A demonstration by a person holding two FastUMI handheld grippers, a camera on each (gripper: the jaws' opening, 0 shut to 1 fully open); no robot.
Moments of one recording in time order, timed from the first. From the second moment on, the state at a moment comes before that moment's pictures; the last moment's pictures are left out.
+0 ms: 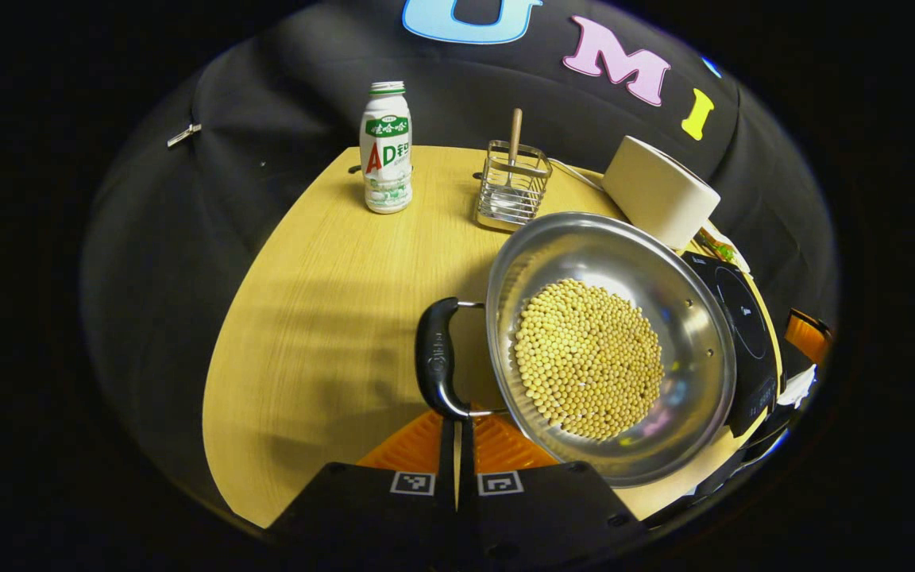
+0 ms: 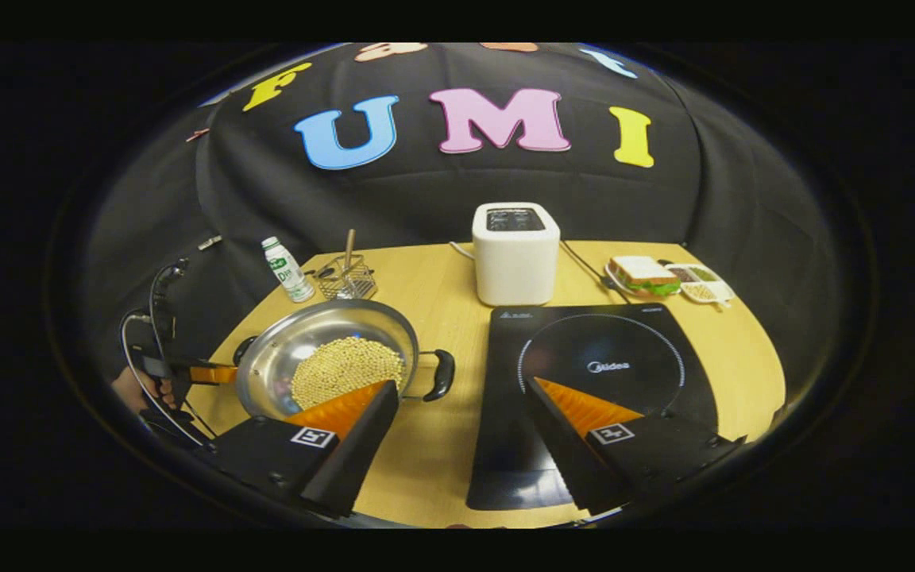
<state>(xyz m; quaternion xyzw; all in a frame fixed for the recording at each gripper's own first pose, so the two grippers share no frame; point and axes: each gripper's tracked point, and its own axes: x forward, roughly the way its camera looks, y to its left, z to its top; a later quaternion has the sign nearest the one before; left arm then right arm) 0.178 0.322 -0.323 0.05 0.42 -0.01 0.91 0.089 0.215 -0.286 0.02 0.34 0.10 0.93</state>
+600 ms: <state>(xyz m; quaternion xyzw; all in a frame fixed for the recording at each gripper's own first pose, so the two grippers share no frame) 0.196 0.329 -0.253 0.04 0.31 -0.01 0.95 0.116 0.253 -0.344 0.04 0.42 0.12 0.90</state>
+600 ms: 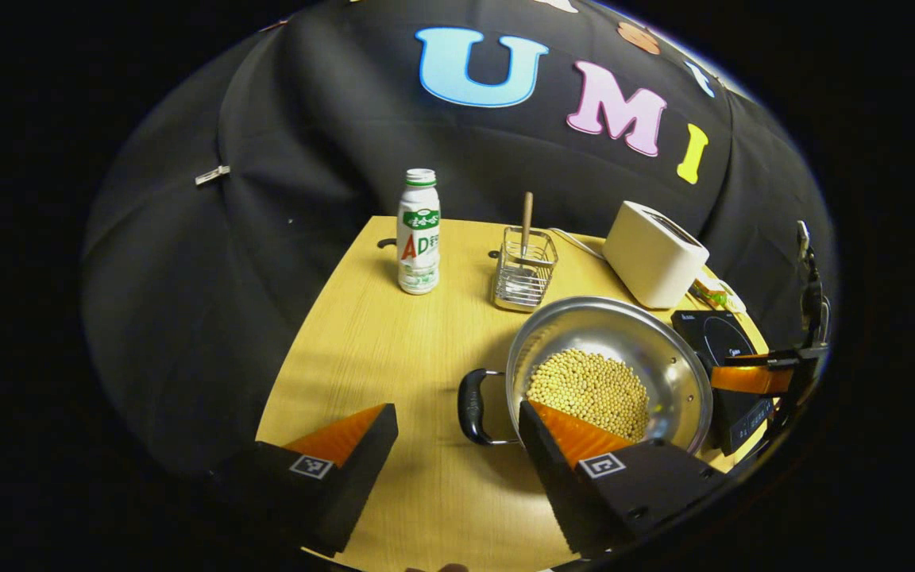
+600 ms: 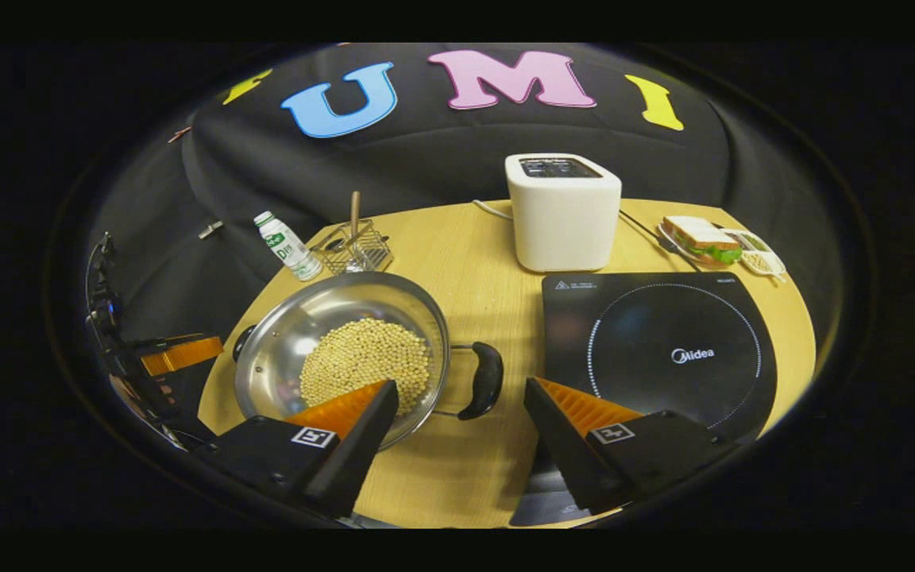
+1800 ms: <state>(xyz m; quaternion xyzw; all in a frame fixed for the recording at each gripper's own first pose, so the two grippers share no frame) 0.245 0.305 -0.345 -0.03 0.42 -0.06 0.90 0.137 0.269 -0.419 0.07 0.51 0.11 0.85</state>
